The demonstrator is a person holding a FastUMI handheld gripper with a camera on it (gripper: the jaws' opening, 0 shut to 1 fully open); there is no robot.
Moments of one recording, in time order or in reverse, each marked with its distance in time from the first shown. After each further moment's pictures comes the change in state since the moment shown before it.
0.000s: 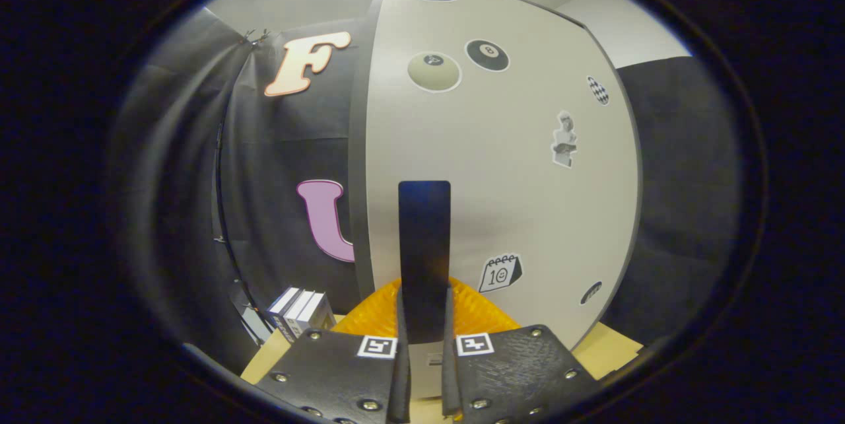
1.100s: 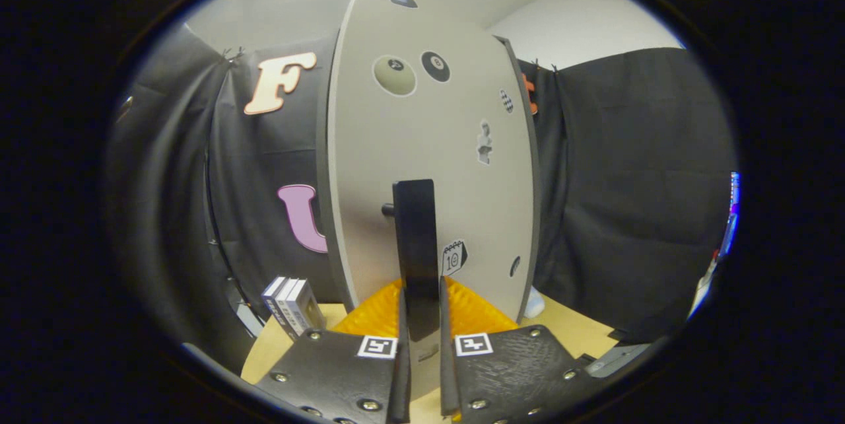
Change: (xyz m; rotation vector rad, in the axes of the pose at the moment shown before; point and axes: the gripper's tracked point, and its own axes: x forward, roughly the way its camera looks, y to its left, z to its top) arm -0.059 -0.036 -0.001 0.054 0.004 -0.125
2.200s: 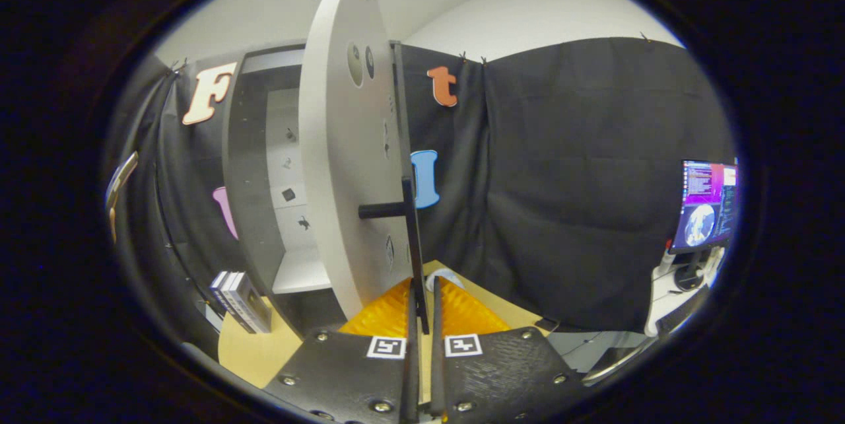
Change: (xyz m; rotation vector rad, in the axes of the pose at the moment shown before) arm -0.032 -0.090 -0.002 0.042 0.052 -0.244
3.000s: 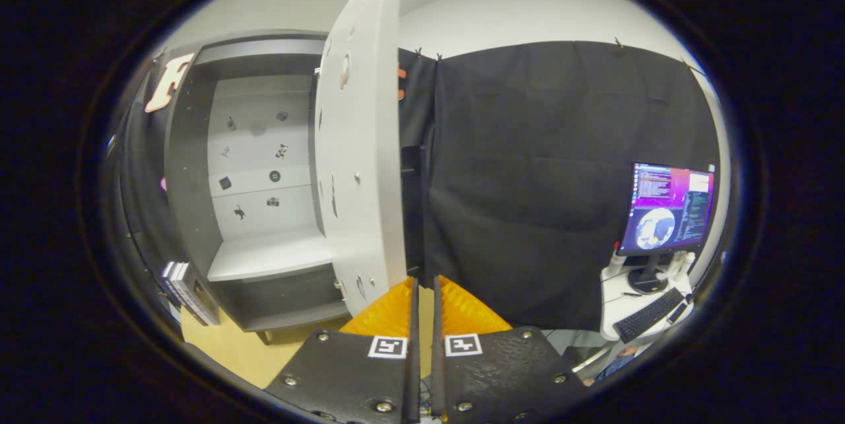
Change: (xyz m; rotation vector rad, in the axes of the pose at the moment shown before) arm -0.003 -0.098 -0.005 -0.049 -0.006 -0.232
